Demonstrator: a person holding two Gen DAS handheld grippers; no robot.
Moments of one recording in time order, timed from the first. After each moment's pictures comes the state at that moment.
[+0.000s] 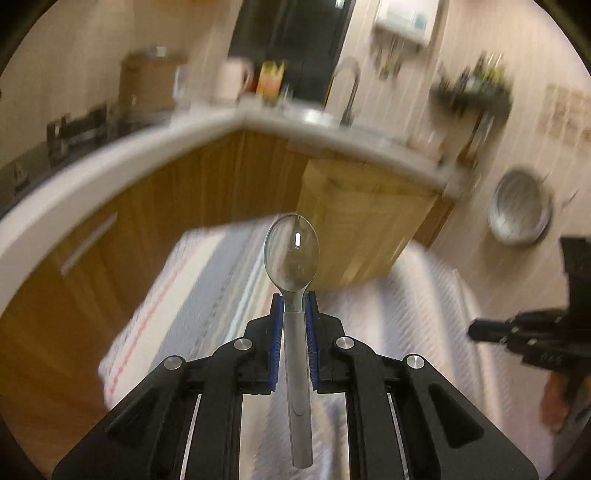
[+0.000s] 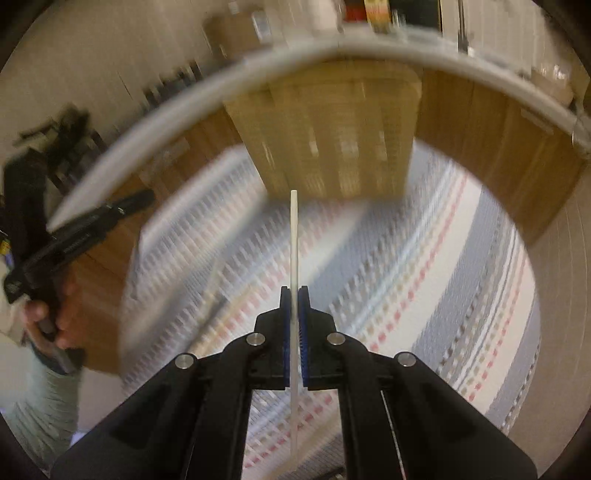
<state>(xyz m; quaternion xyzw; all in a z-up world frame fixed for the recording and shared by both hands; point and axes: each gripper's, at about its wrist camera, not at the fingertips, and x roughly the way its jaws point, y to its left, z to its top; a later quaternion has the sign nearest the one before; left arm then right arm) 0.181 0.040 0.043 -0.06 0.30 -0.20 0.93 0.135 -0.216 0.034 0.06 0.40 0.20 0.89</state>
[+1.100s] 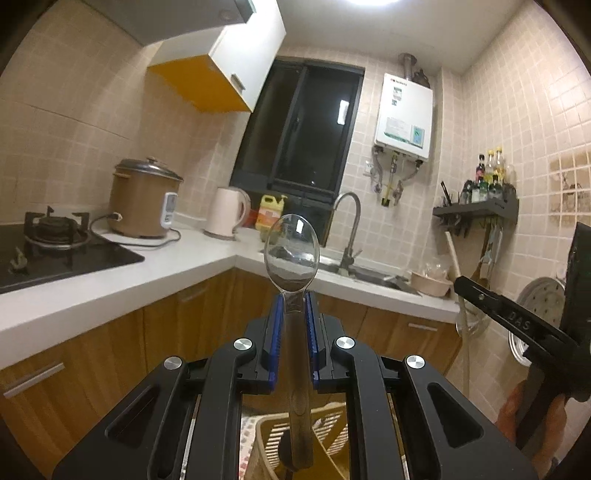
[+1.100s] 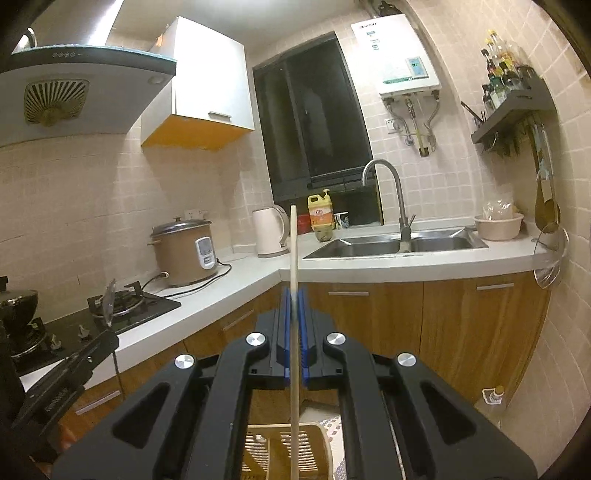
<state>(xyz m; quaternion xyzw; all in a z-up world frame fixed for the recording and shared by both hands) 0.292 -0.042 0.089 -0.11 0.07 -0.15 0.98 0.304 -0.262 0.096 0.11 0.06 0.06 0.99</state>
